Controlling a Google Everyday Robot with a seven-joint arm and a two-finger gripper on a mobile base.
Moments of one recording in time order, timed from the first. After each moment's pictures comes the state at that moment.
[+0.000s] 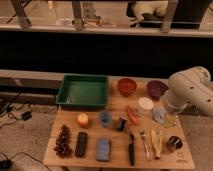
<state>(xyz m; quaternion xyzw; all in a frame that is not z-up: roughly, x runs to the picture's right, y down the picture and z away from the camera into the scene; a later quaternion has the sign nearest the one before) 0.293 0.114 0.680 -0.28 0.02 0.03 0.96</state>
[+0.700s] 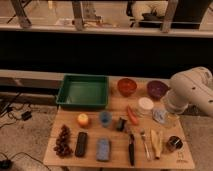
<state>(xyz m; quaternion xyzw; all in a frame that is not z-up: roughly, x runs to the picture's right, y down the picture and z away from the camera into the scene) 0.299 0.115 0.675 -0.28 0.02 0.04 0.96</state>
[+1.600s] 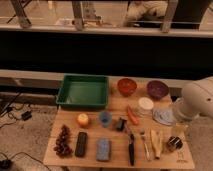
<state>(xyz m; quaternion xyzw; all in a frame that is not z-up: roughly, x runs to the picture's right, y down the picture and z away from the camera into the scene) 0.322 0.145 0.648 -0.26 0.04 0.07 0.96</state>
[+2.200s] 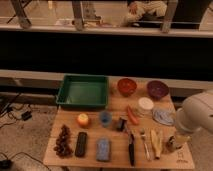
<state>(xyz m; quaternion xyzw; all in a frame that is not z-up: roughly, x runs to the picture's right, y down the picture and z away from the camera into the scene) 0.315 0.184 0.624 -0.26 0.04 0.05 0.96</state>
